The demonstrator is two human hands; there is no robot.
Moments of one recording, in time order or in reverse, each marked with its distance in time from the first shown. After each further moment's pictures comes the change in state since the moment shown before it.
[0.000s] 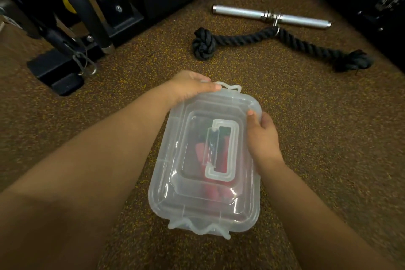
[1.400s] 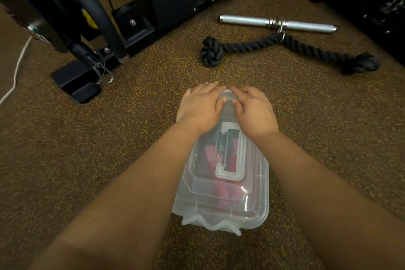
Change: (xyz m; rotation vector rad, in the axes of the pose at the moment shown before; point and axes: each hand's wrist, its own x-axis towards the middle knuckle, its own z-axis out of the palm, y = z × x) left_hand -0.027 -0.020 0.035 0.797 0.330 0.410; right_hand 0.036 -0.034 0.021 -0.769 -0.102 -0.692
